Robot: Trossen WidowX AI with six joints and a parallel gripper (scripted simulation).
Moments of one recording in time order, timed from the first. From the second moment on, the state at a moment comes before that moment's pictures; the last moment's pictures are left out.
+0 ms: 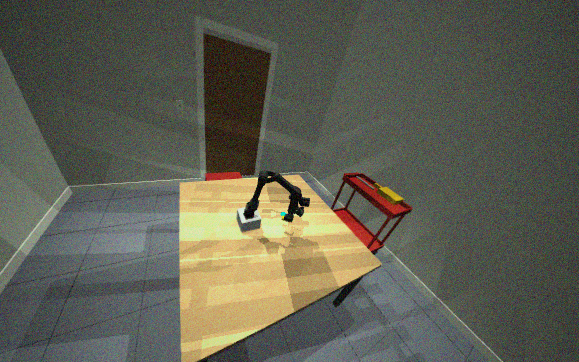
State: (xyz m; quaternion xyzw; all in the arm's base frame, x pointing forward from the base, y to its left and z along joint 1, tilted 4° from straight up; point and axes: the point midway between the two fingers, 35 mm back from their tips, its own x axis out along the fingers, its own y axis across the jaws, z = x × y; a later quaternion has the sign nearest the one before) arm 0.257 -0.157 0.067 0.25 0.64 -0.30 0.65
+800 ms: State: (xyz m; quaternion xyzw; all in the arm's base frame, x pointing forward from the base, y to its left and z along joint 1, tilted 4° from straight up) arm 0.303 -0.098 0.071 0.00 0.71 -0.04 0.70
